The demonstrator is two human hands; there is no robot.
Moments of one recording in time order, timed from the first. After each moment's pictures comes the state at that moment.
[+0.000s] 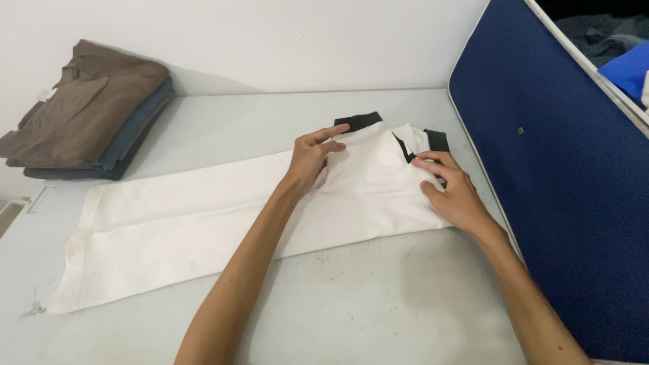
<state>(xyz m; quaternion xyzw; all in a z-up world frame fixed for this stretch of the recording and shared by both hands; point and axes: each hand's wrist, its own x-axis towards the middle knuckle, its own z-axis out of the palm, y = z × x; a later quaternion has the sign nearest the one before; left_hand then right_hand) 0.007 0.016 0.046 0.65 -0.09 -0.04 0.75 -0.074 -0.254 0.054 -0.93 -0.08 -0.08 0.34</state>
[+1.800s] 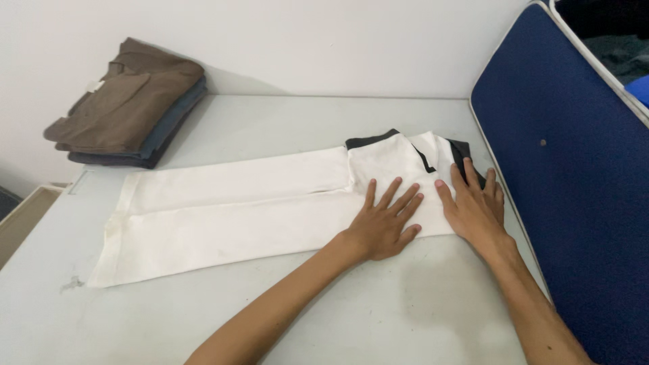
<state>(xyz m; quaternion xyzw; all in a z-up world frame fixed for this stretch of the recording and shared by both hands) -0.084 -0.049 -0.022 0.91 -0.37 0.11 0.14 -0.052 -0.267 0.001 -0.99 0.00 -0.12 0.07</state>
